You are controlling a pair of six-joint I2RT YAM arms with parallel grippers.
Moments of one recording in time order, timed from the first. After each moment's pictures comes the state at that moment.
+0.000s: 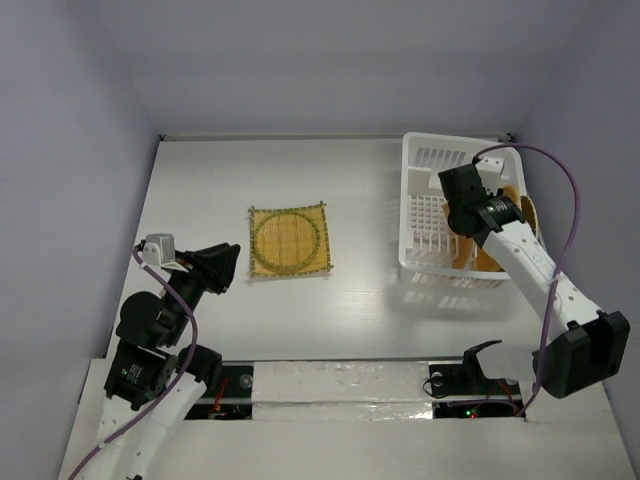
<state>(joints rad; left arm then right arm) -0.40 0.21 0.65 -0.37 -0.01 -0.49 0.34 1.25 1.20 -0.87 0.77 0.44</state>
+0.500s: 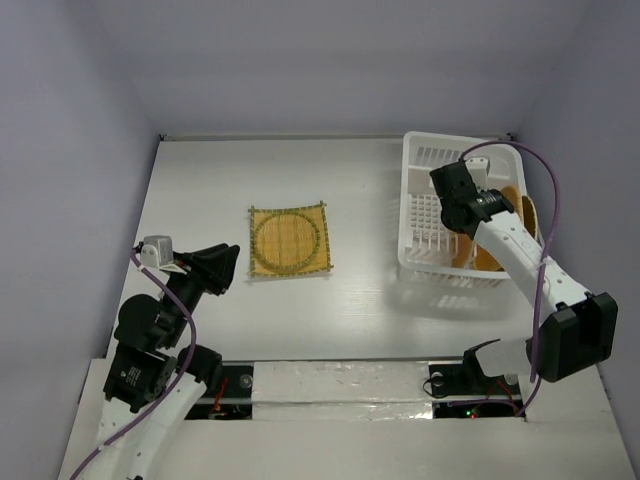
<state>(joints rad) -0.40 0.20 0.65 -0.37 -0.01 -0.49 0.33 1.35 1.22 -0.90 0.80 0.30</state>
